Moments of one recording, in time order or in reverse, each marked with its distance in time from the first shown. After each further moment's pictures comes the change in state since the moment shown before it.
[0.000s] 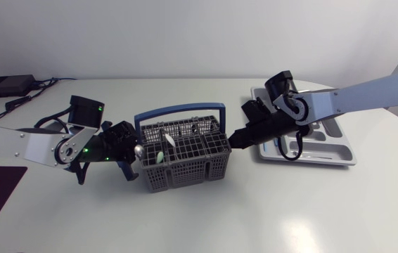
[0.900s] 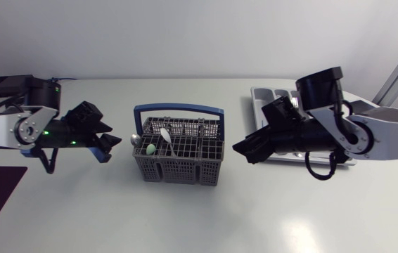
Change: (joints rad) left arm 0.248 -0.132 0.056 -0.203 0.140 -0.045; right arm 0.058 -0.479 -0.329 0.130 0.305 -0.021
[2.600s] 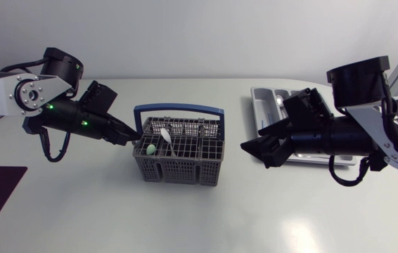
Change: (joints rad) left arm -0.171 -0.013 0.219 -0.403 0.116 -0.357; right arm -0.006 -0.198 -0.030 -0.108 -0.021 -0.009
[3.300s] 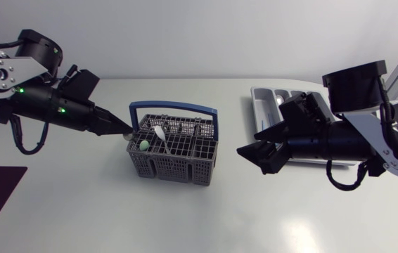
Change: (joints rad) left arm 0.060 -0.082 0.082 -0.201 0.117 0.002; right arm 0.035 -0.018 -0.020 0.003 0.004 0.003
